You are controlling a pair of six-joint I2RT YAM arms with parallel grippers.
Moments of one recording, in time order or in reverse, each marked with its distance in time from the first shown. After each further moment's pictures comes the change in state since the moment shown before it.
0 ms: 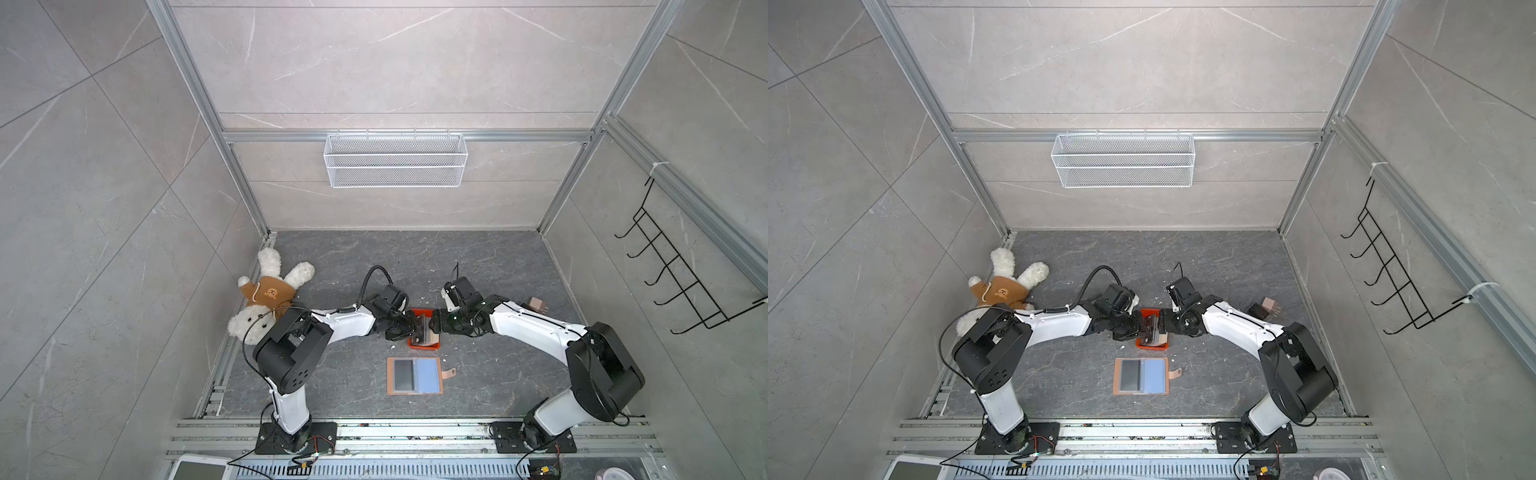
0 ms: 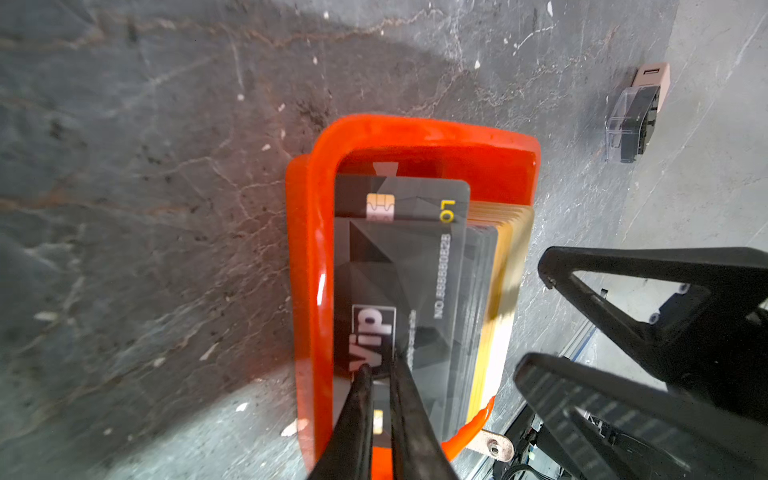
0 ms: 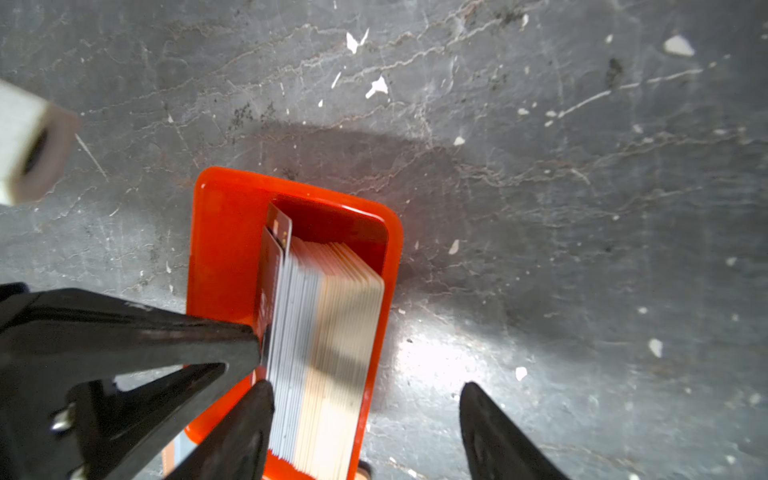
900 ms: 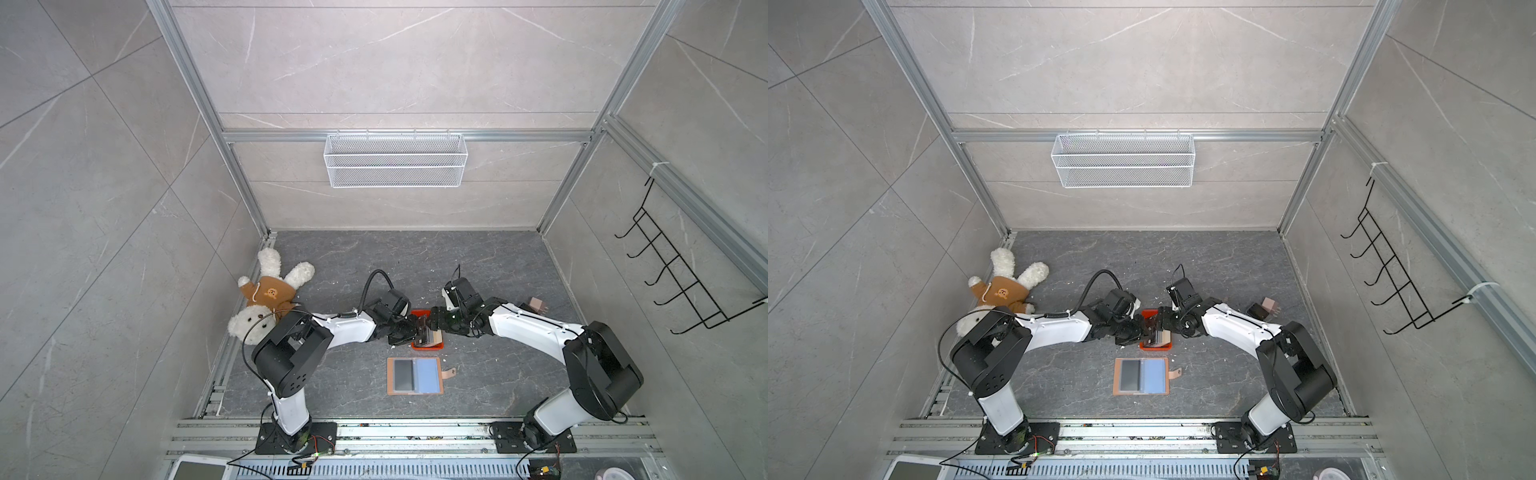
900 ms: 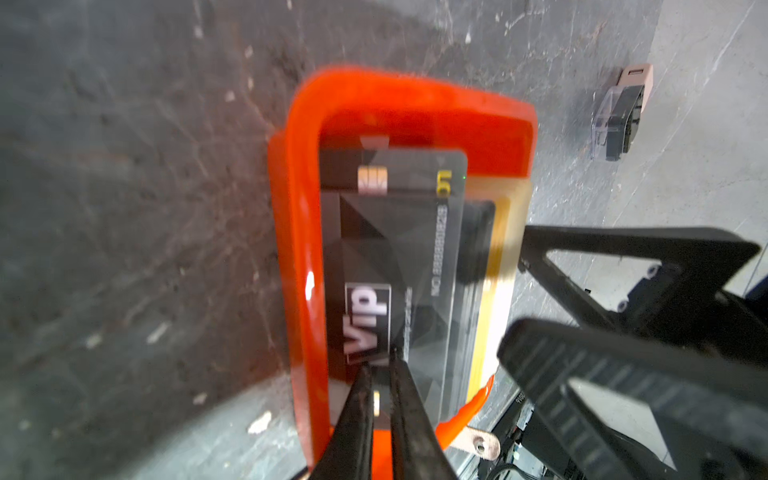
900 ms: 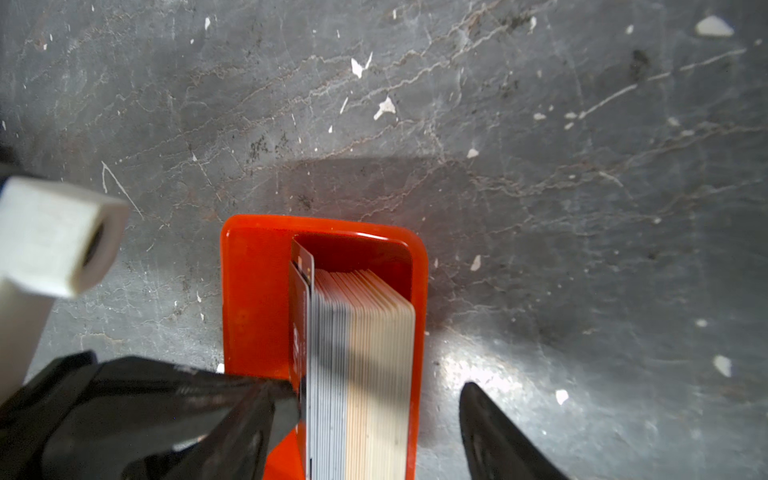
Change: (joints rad) left arm -0.055 -0.039 -0.063 0.069 -0.024 -0.085; right arm 0.000 0.002 -0.040 0.108 -0.034 0.109
